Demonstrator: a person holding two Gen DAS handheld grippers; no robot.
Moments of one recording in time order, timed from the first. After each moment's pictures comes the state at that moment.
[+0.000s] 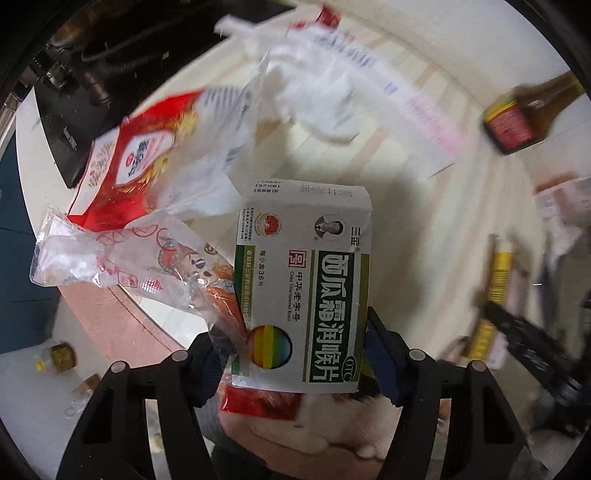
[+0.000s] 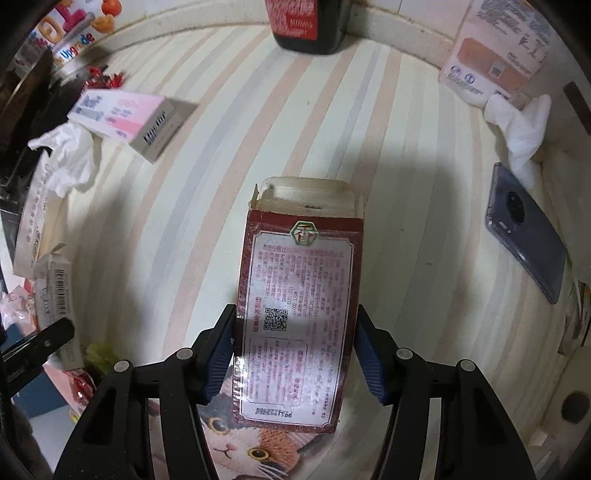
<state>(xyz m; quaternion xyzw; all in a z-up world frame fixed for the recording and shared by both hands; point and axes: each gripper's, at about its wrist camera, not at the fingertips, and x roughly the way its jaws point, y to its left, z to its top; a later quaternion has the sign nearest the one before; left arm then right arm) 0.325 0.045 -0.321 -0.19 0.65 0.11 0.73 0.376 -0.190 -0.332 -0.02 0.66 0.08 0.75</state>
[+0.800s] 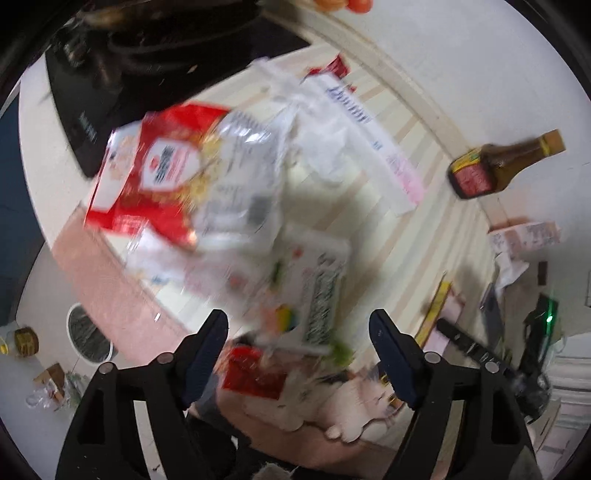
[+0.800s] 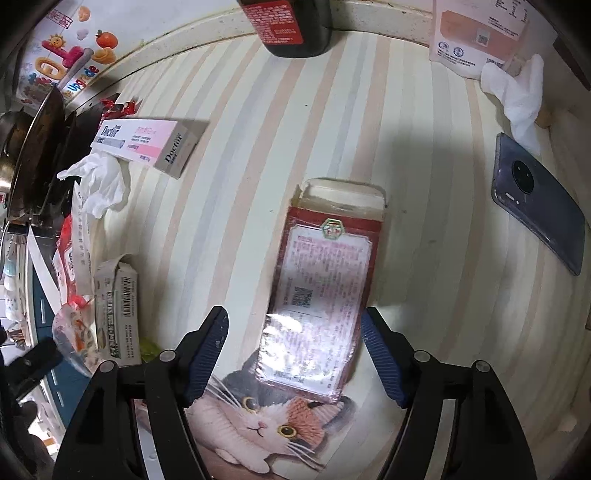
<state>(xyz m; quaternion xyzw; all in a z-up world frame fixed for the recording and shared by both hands) 0.313 0.084 -0.266 -0.27 0.61 0.09 0.74 0.387 -0.213 -0.335 0.06 0.67 0.12 0.73</state>
